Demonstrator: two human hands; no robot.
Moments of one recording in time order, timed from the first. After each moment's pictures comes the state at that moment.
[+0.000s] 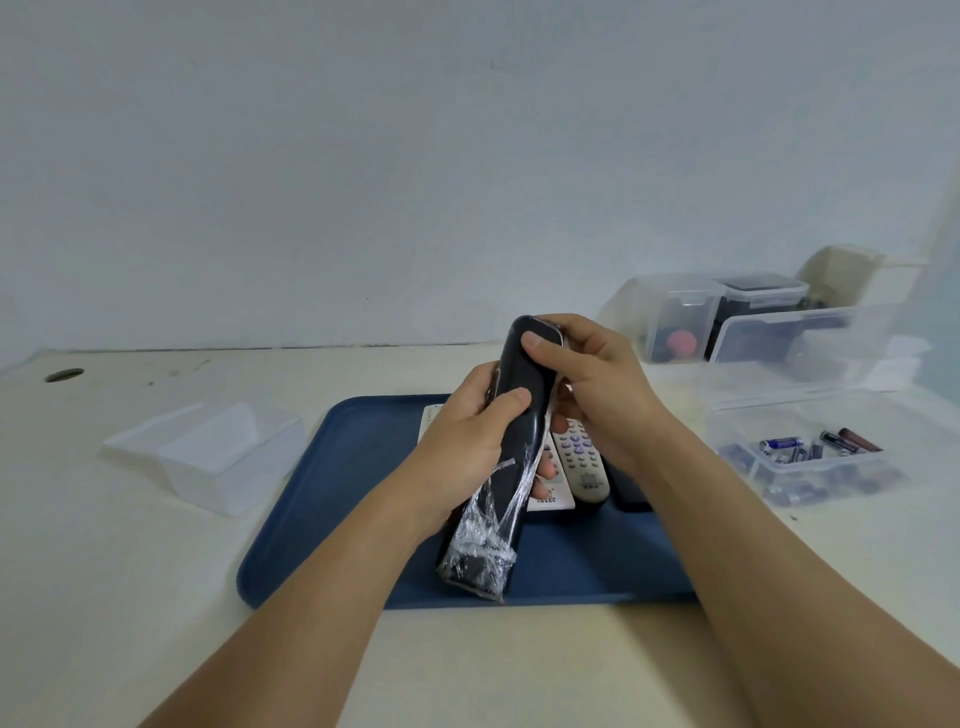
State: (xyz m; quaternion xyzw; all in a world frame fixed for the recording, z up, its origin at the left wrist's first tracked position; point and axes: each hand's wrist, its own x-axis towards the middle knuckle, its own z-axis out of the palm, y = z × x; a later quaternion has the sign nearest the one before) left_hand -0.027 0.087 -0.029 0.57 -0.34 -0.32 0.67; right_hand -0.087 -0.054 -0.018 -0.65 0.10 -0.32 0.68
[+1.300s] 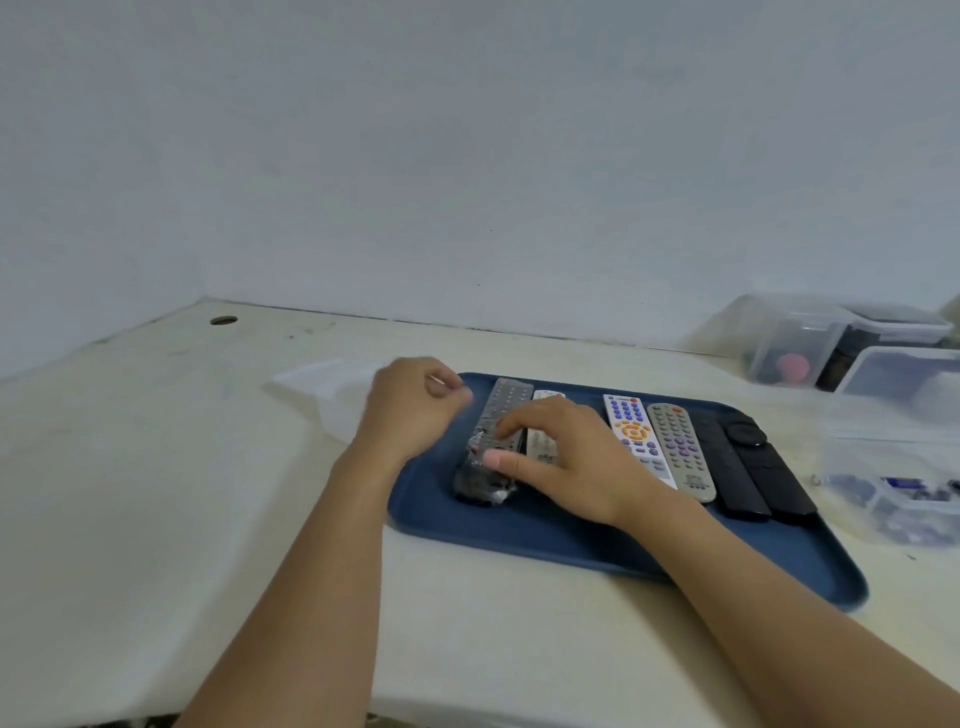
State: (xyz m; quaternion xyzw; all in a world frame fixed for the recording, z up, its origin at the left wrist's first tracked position) left_hand 0.075 0.192 -0.046 0.85 -0.23 0.05 0.46; right_hand -0.059 0.036 -0.053 -0.94 -0.07 -0.22 0.26
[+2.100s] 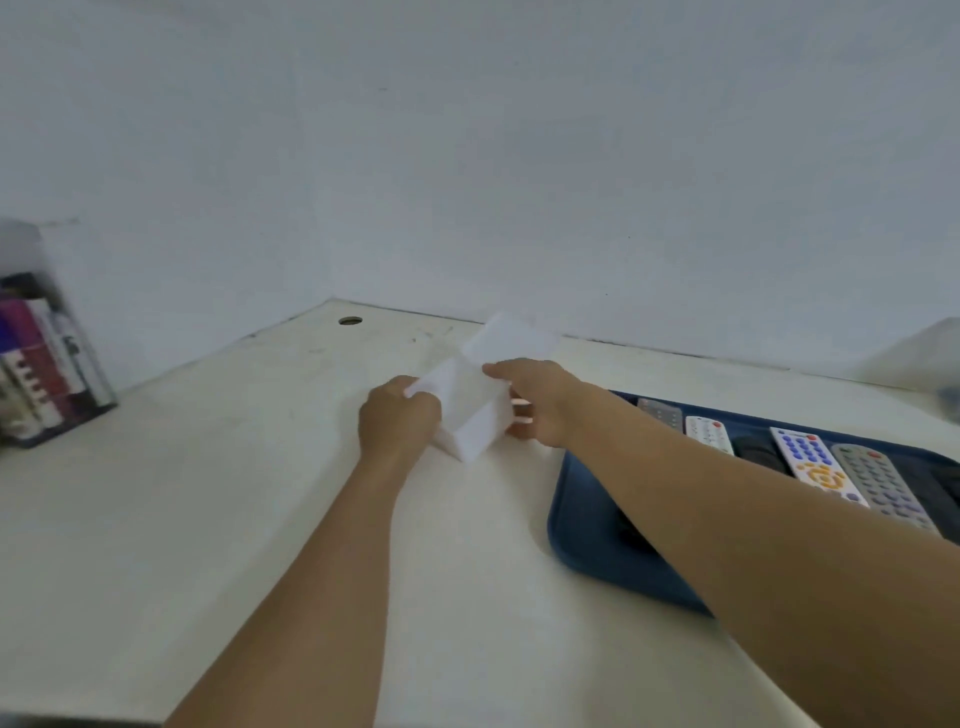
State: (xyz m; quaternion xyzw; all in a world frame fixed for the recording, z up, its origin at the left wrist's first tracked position) left_hand 0.156 0.306 -0.068 0.81 0.01 0.04 0.59; right_hand 0.125 0.145 -0.035 -0.67 0.19 0.01 0.72
